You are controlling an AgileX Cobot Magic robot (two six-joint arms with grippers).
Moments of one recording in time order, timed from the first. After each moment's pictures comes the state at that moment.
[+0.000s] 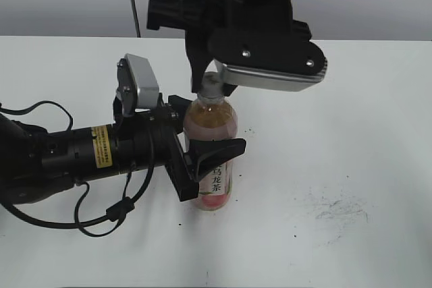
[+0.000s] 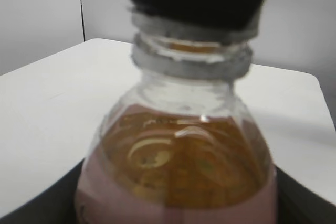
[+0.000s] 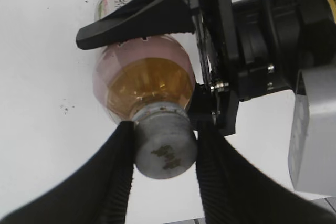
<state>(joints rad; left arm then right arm) -0.48 1.99 -0.68 0.84 -1.21 -0.30 0.75 1.86 -1.72 0.15 1.22 -2.63</state>
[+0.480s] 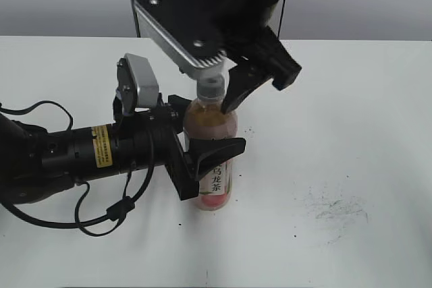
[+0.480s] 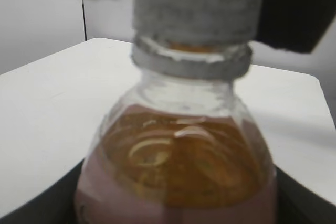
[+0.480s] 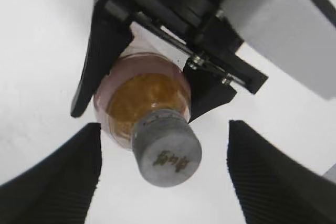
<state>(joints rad) -0.48 1.99 -0.68 0.84 -1.21 -0.30 0.75 1.86 -1.72 0.15 1.22 -1.81</state>
